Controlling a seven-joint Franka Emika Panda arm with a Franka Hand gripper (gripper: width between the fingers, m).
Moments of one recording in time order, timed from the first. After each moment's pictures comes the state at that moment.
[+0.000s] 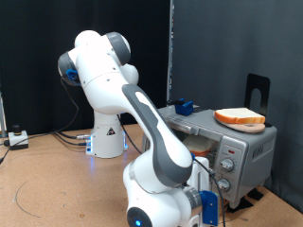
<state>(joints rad) -0.51 1.00 0.54 -1.56 0.72 1.62 -0.21</state>
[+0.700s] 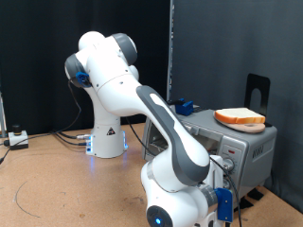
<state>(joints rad) -0.46 1.00 0.55 -1.57 0.76 1.66 -0.20</state>
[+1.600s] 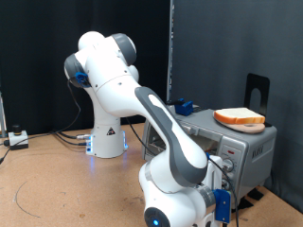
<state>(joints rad) -0.47 1.00 0.54 -1.58 0.77 1.66 -0.20</state>
